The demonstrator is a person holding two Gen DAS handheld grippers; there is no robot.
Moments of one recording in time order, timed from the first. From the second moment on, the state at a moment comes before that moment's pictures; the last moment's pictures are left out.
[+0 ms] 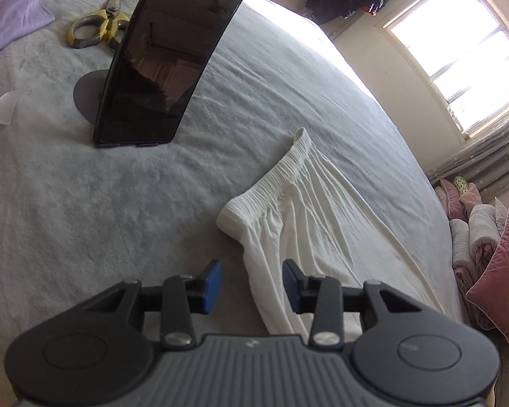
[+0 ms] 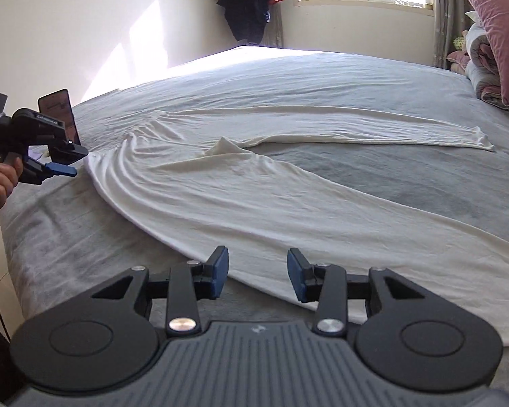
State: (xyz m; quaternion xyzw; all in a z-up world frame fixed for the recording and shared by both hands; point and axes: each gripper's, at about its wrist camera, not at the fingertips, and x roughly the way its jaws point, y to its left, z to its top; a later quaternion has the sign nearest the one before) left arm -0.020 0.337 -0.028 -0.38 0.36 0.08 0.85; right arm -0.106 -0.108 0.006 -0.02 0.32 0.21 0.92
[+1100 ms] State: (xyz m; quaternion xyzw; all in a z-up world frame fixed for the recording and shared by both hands) left arm -0.038 0.324 -0.005 -0.21 0.34 0.16 0.90; right arm -0.123 -0.093 0.002 -0.11 0.34 0.18 0.92
